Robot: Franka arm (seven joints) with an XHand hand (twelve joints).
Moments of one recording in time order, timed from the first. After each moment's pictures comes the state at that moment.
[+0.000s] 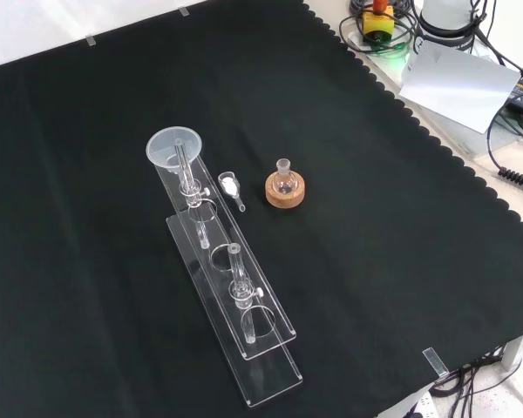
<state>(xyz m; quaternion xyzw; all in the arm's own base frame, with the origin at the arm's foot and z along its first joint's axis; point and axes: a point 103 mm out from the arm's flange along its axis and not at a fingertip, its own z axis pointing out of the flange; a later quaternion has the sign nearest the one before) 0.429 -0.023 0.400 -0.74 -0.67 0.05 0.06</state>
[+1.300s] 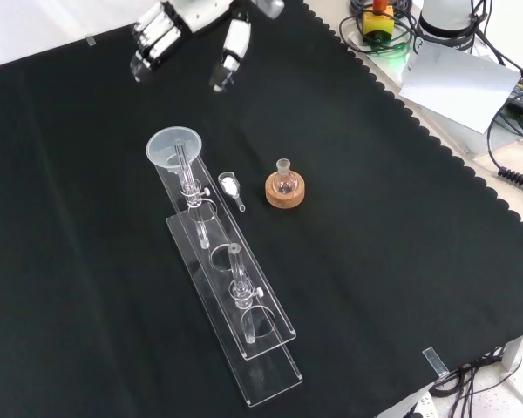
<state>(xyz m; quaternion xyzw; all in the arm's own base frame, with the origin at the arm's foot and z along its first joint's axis) 0.533 0.065 0.348 -0.68 -0.72 0.12 0.07</state>
